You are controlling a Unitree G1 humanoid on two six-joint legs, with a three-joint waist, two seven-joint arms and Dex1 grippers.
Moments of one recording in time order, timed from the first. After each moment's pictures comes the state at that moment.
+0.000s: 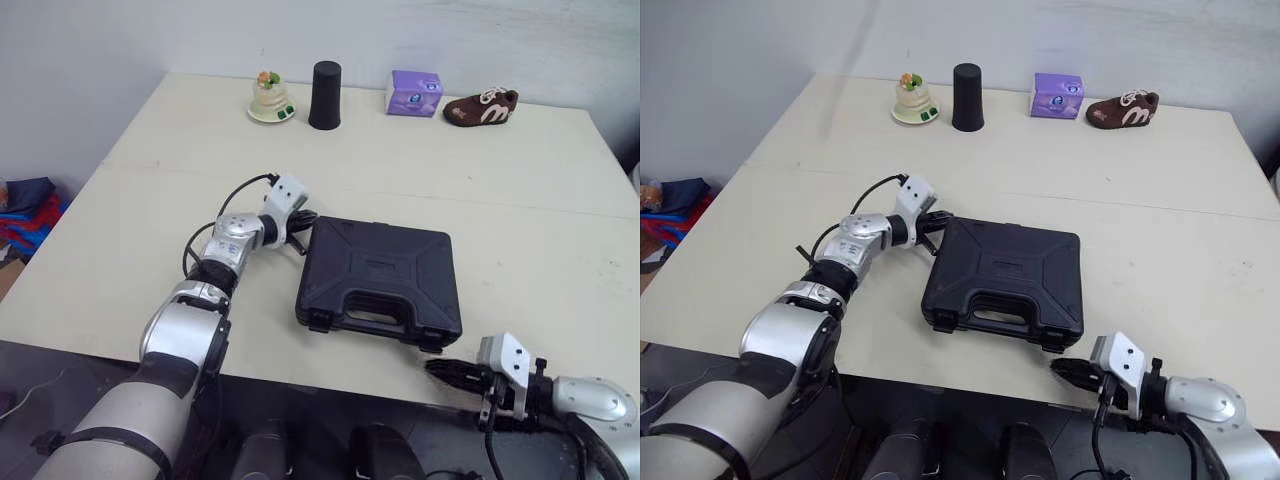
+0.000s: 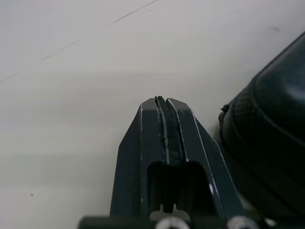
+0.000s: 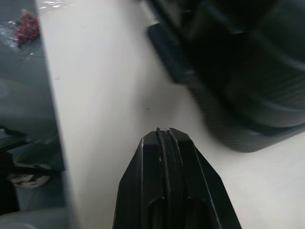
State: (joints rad) left arm -1.13 0.24 -0.07 1.24 -0.02 -0.09 -0.67; right arm 0.27 -0.80 -0.09 -0.27 0.39 0.09 0.98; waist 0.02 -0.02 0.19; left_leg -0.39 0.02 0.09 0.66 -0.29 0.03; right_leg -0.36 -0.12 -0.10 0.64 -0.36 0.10
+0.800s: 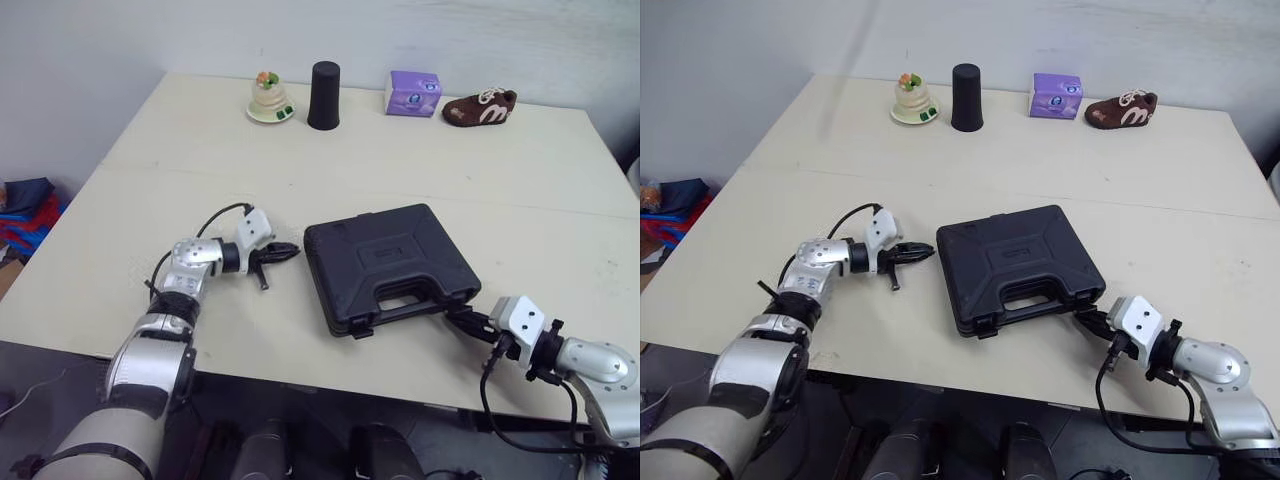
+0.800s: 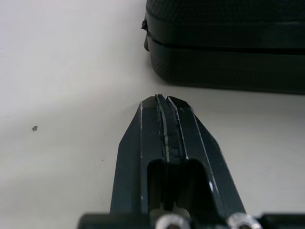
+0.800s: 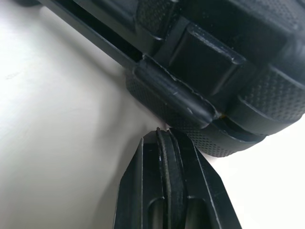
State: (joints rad) left arm -0.87 0.39 -0.03 1.01 -0.02 -0.28 -1.03; right arm 0.05 -0.75 -0.12 0.05 0.25 -0.14 0.91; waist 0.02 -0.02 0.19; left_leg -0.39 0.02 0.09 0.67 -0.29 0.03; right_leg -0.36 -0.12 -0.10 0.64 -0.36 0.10
